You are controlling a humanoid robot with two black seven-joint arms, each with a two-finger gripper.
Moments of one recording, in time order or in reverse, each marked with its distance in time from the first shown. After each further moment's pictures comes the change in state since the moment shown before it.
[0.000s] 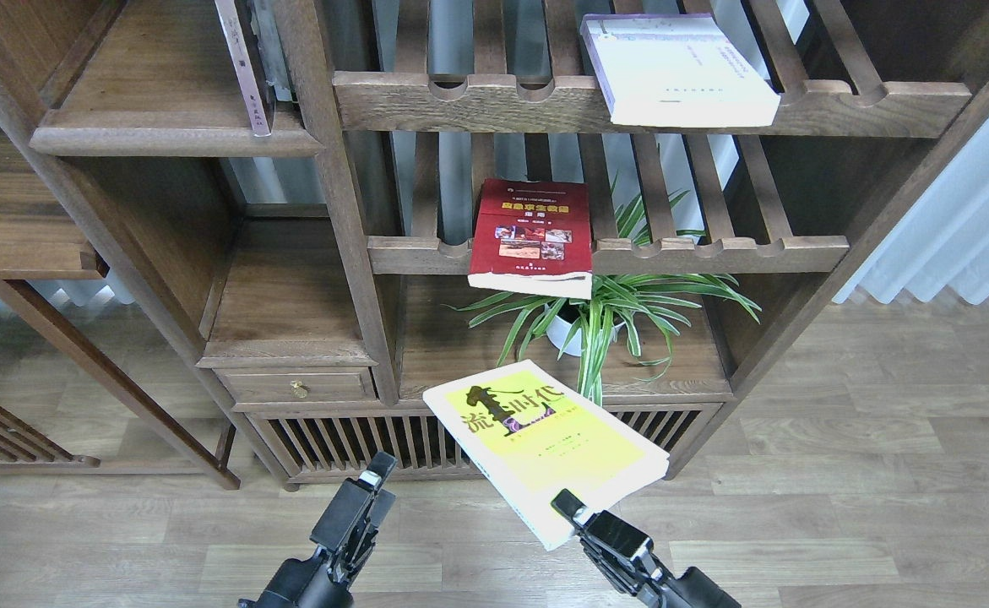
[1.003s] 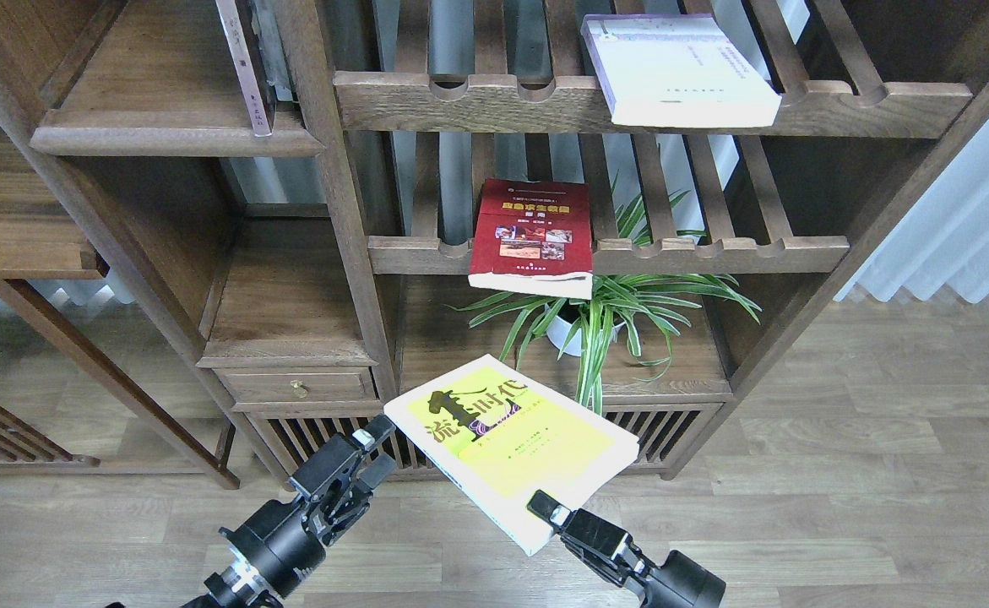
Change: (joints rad) left arm -0.216 0.080 0.006 0.083 -0.227 0.000 0.203; right arm 0.065 -0.008 -0.044 0.000 -0.006 0.000 -0.041
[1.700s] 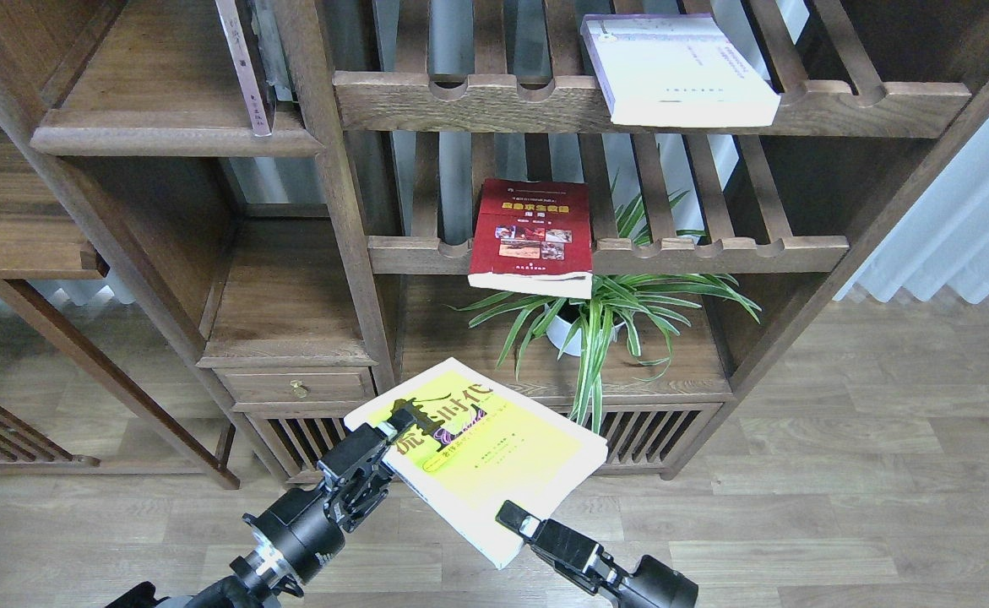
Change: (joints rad) left arm -0.037 -0.053 0.037 0.066 -0.004 0.000 0.000; right arm 0.000 0.037 -0.028 -0.003 -0.048 0.000 -0.008
